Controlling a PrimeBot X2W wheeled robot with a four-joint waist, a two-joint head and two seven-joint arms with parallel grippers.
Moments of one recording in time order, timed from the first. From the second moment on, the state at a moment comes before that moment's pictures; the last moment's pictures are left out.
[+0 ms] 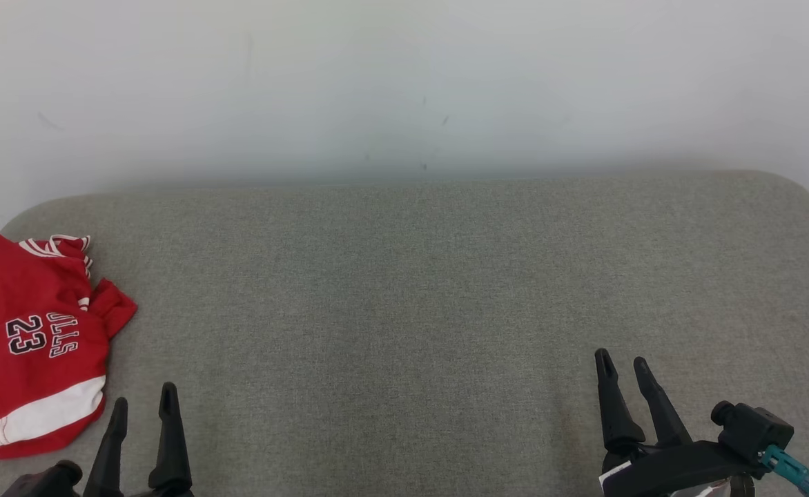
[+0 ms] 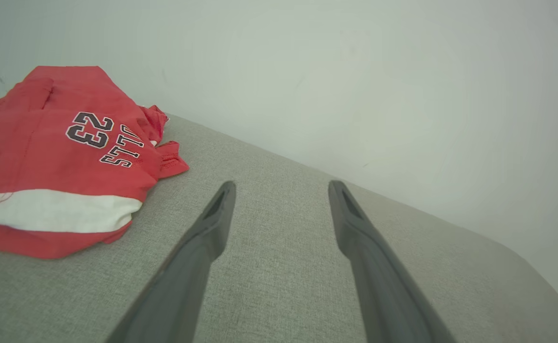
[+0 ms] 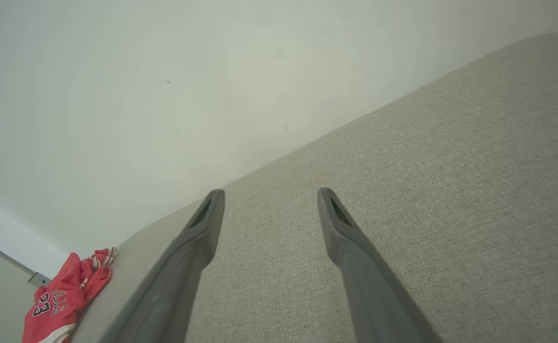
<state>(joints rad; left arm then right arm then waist) 0.02 0.09 0.06 0.09 -0.52 -0.10 -0.14 -0.07 -0.05 0.10 0.23 0.60 0.13 -0.14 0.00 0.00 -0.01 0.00</state>
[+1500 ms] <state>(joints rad) 0.07 0.11 0.06 0.03 -0.16 -0.10 -0.24 -0.06 -0.05 0.09 0.23 0.17 0.13 -0.24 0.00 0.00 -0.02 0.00</state>
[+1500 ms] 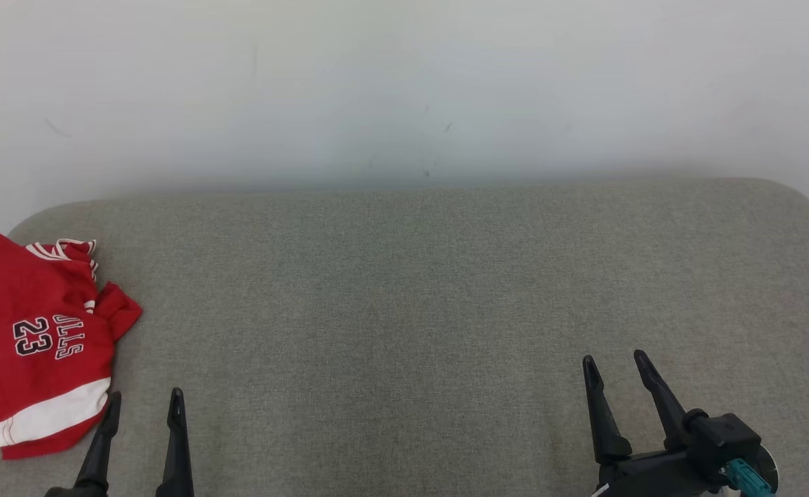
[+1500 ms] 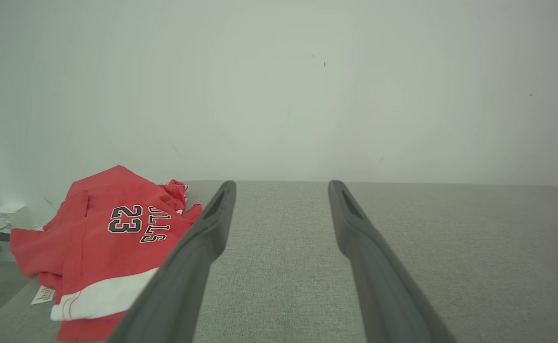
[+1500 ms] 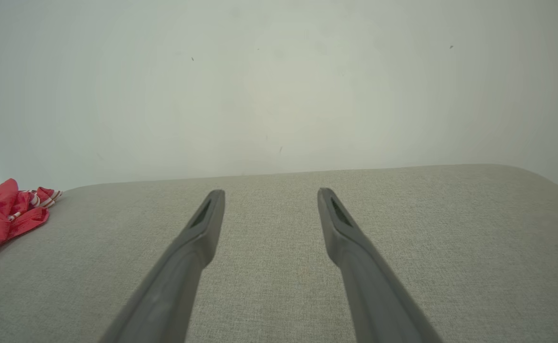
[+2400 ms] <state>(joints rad) 0.08 0.10 0.07 0.03 -0.09 -0.12 -0.26 -0.04 -0.05 0.09 0.24 0.12 0.13 -0.26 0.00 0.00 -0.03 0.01</state>
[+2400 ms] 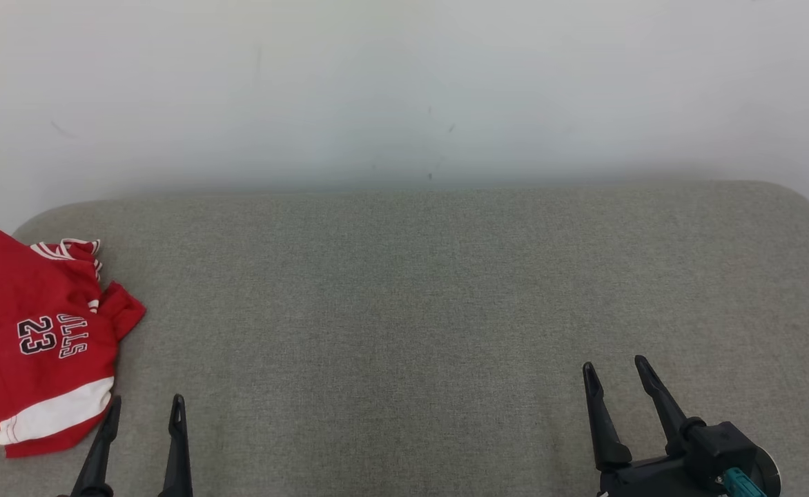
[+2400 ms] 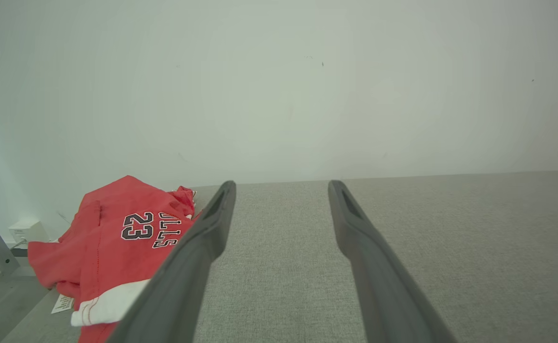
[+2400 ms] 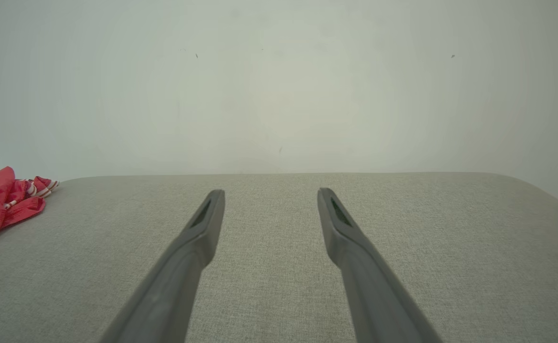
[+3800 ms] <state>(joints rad) 0.11 0.13 0.11 0.07 -0.08 -0.12 -0.26 -0.02 -0.05 0.16 0.27 0.21 0.13 -0.26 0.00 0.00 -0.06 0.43</state>
